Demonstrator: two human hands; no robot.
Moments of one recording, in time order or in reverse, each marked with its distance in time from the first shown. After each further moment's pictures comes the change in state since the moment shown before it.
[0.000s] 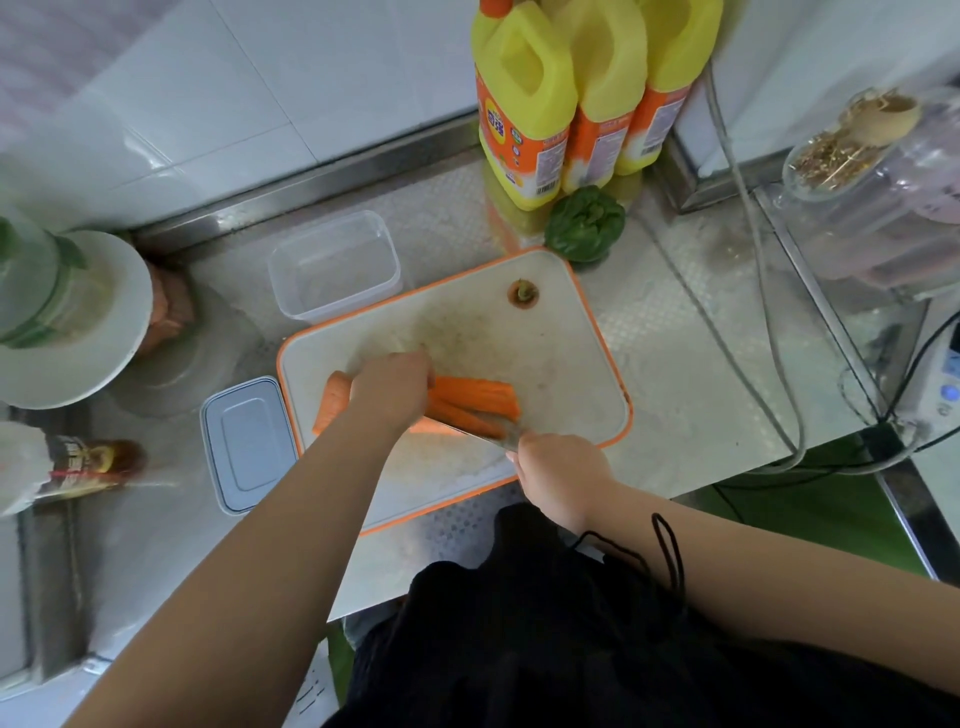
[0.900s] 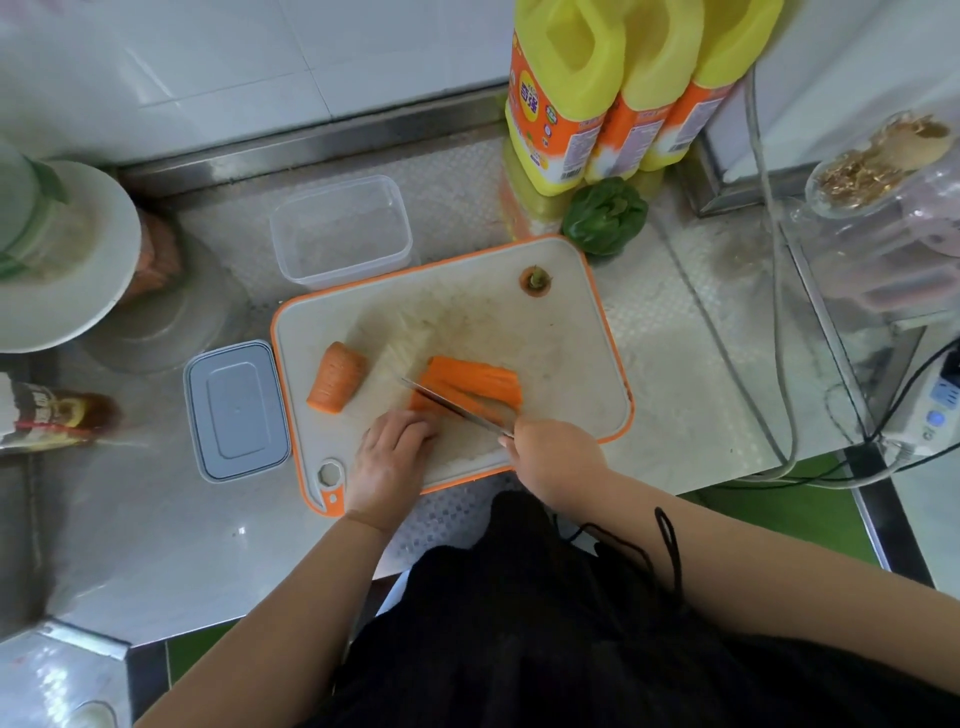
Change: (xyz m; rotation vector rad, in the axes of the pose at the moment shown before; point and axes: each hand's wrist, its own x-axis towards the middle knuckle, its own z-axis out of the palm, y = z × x) left_hand -0.059 -0.022 0.141 -0.442 0.853 0.344; right_hand 0.012 -0.006 -0.004 0.040 -0.113 0.016
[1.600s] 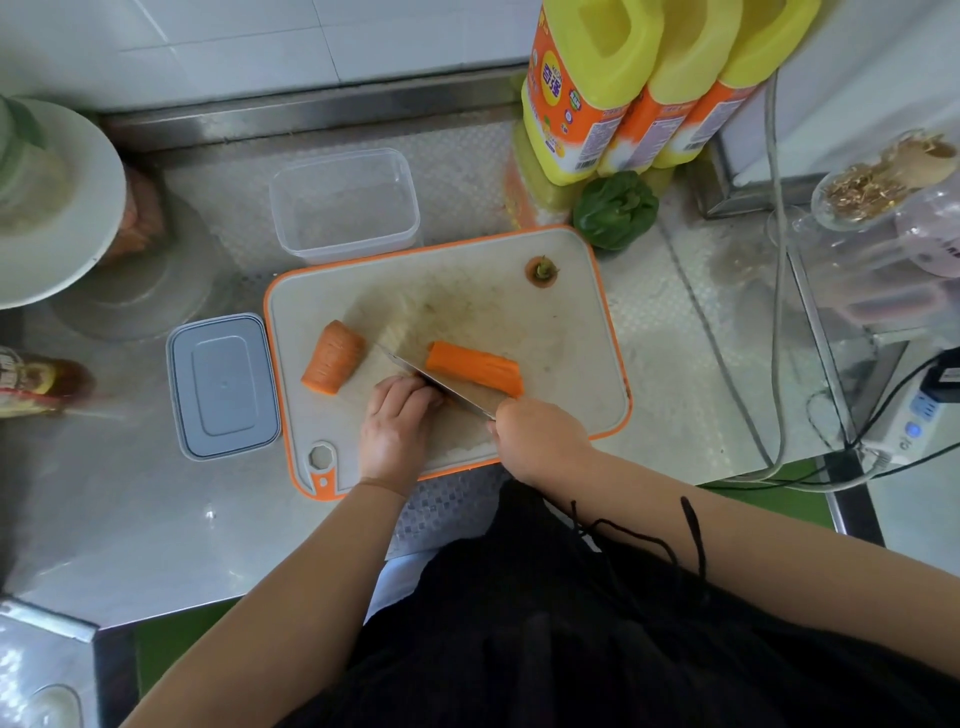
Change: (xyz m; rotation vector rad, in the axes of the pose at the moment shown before) left_hand 0.016 -0.002 0.024 -0.094 0.117 -0.108; right_hand 0.014 -0.022 -0.010 -0.036 -0.094 0.076
